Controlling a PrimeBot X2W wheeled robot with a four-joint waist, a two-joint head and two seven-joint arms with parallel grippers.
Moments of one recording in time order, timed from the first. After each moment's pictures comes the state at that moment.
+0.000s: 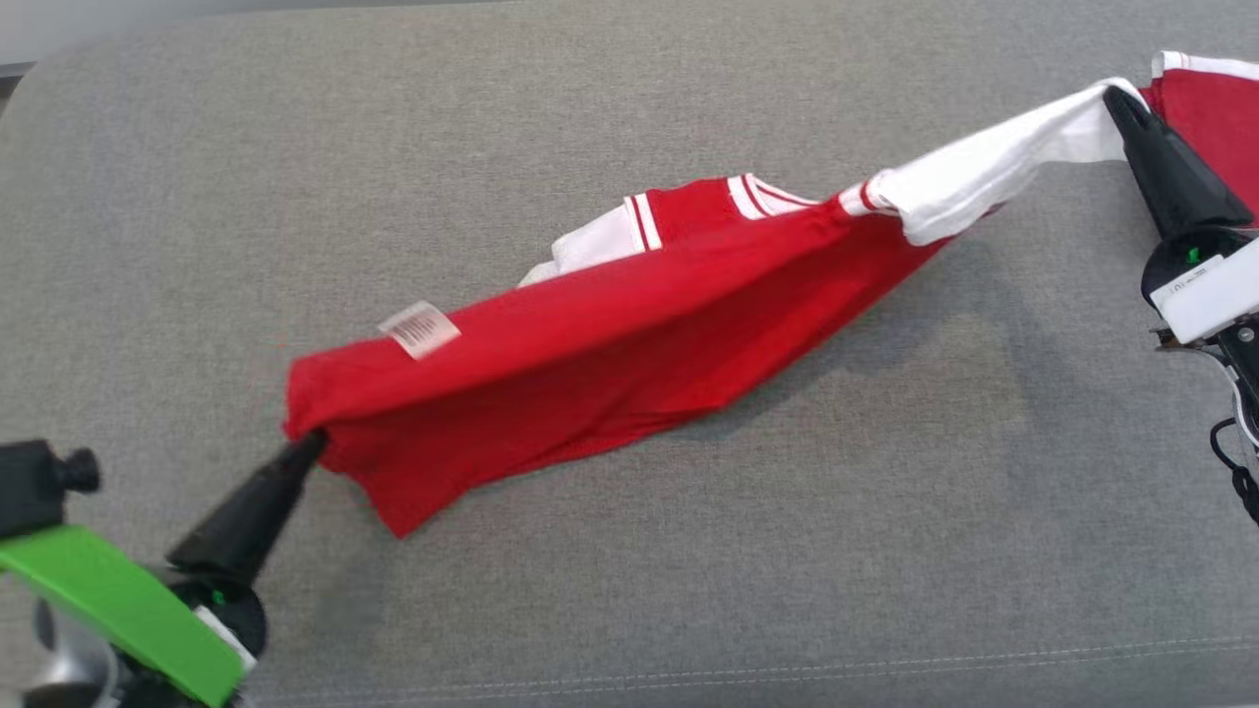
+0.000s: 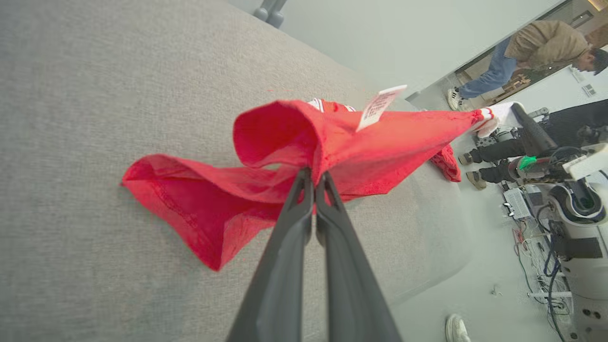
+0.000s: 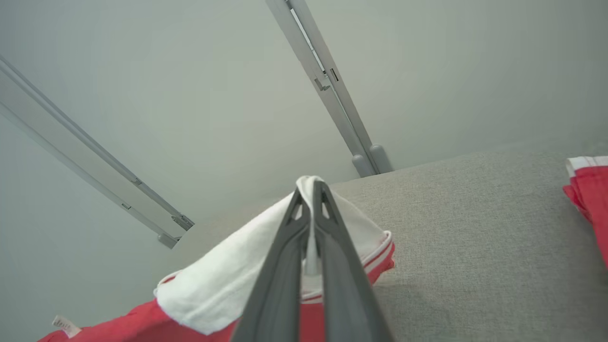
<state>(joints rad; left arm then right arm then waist) 0.06 0.56 -0.15 -0.44 -1.29 0.05 0.31 -0.36 -0.42 0.14 -0.05 0.95 0.04 0.19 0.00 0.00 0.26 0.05</state>
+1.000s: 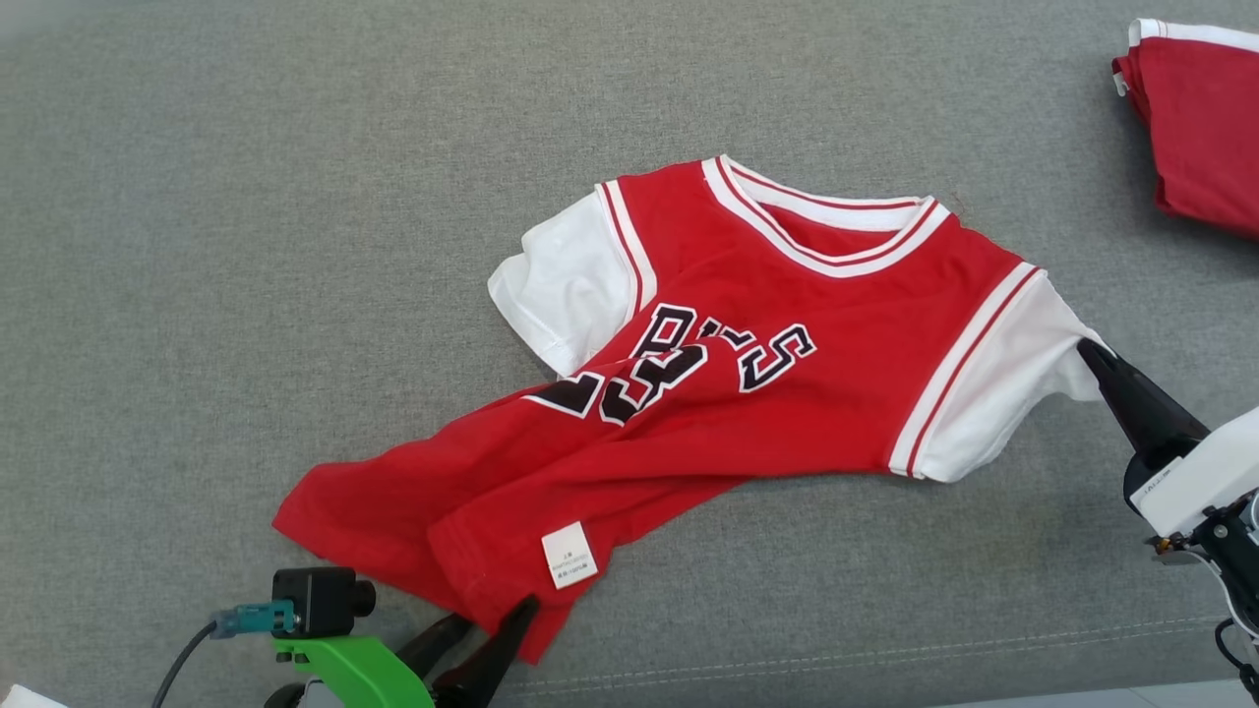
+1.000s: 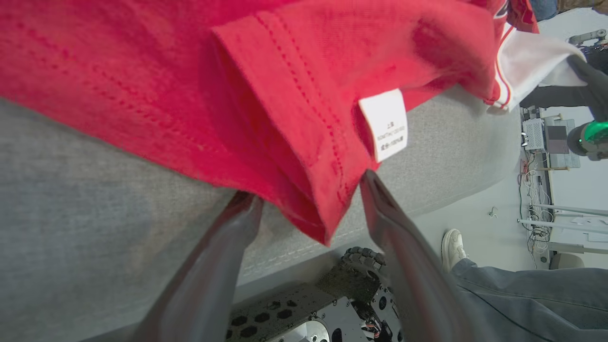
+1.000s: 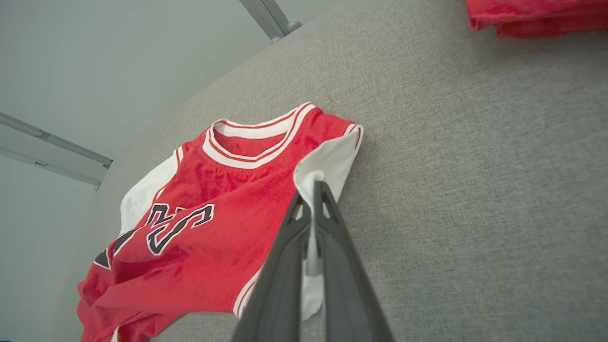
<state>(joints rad) 0.06 0.33 -0.52 -0.06 -1.04 -0.01 0.24 -0.02 -0.46 0.14 -0.09 0.99 -0.02 0.23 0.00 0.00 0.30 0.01</state>
